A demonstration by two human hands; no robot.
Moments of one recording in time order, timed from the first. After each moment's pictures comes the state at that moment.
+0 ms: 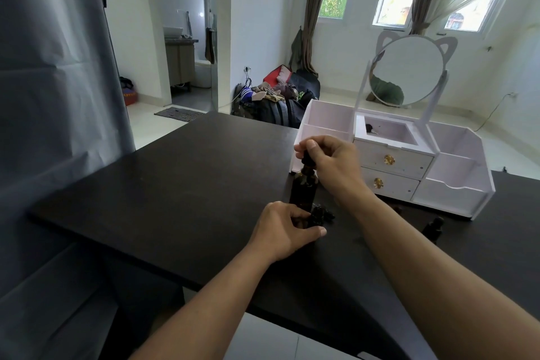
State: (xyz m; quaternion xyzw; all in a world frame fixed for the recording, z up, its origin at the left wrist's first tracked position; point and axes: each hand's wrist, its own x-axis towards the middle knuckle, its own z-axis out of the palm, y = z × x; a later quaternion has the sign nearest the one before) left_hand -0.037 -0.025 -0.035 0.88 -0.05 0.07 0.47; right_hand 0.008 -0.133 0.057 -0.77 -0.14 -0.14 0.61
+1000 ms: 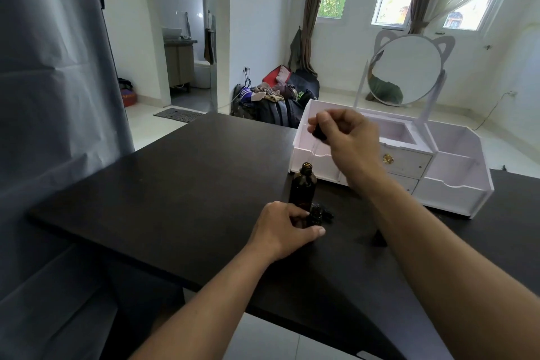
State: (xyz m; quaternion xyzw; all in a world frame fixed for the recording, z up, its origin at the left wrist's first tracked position) left_hand -0.034 -0.024 -0.036 0.88 -0.07 0.08 0.46; right_hand -0.001 -0.143 0.095 -0.74 -0.16 -0.20 0.63
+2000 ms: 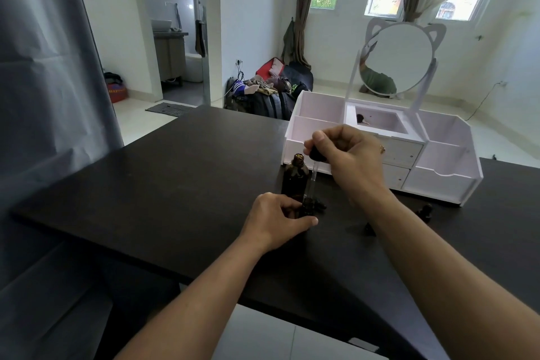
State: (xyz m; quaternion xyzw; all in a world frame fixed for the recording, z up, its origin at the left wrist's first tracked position) left_hand -0.036 -0.024 -0.034 0.88 -0.07 0.08 0.47; right_hand -0.027 -0.160 0.068 -0.74 -0.17 -0.18 0.62
